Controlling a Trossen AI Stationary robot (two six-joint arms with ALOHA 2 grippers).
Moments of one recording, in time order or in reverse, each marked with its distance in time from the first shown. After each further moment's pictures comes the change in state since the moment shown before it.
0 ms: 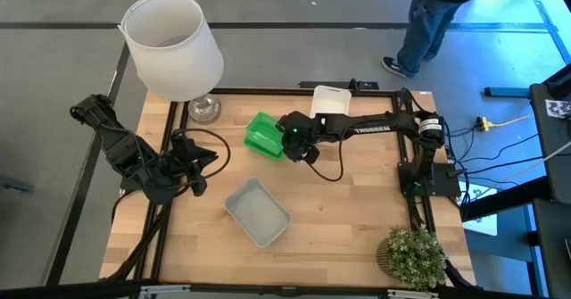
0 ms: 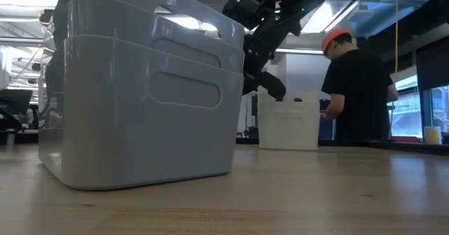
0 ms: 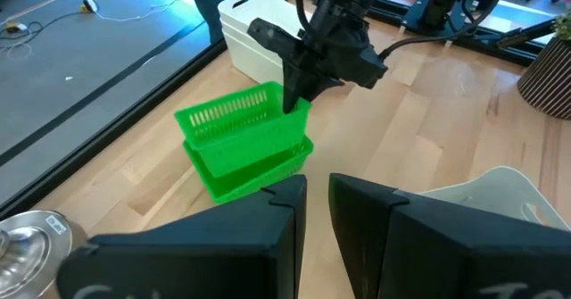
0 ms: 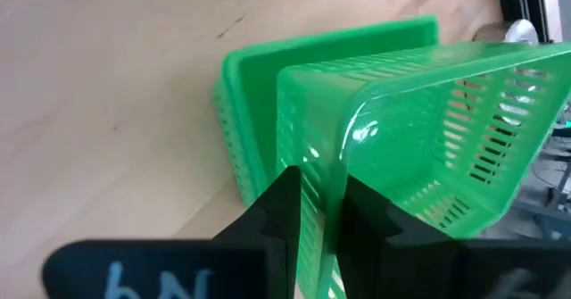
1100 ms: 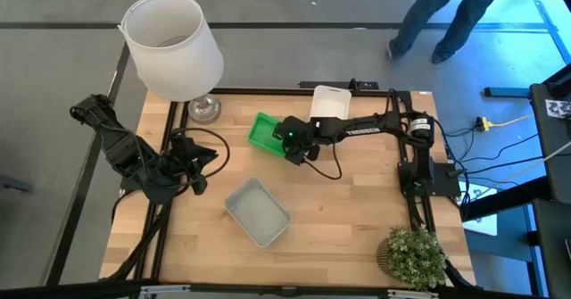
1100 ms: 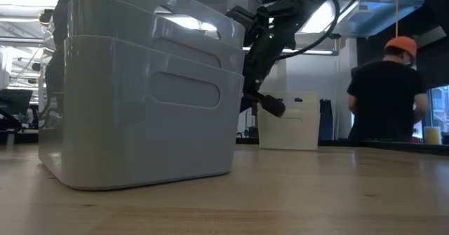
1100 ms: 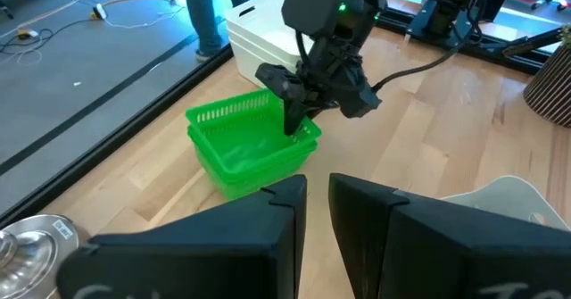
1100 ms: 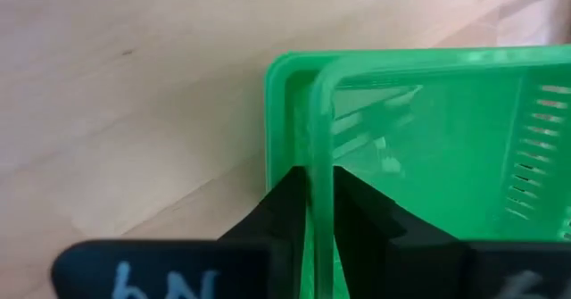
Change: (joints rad) left arm 0.000 0.000 0.000 0.000 -0.027 0.000; right arm -0.004 0.087 -0.003 0.023 0.048 -0.282
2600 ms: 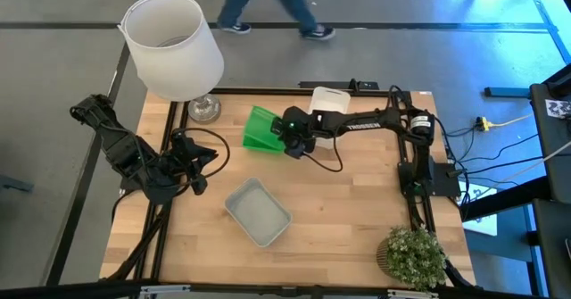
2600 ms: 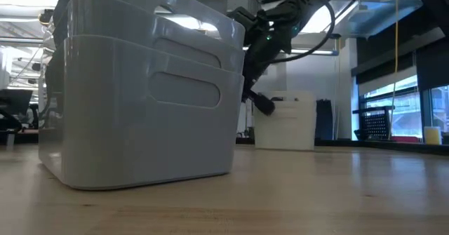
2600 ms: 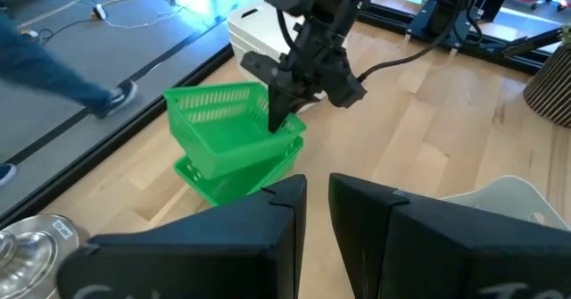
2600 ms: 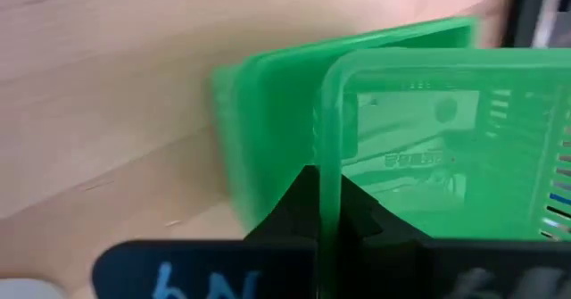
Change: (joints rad) left arm 0.000 0.000 0.000 0.000 0.000 0.001; right arm -0.062 -0.002 0.002 0.105 -0.087 -0.145
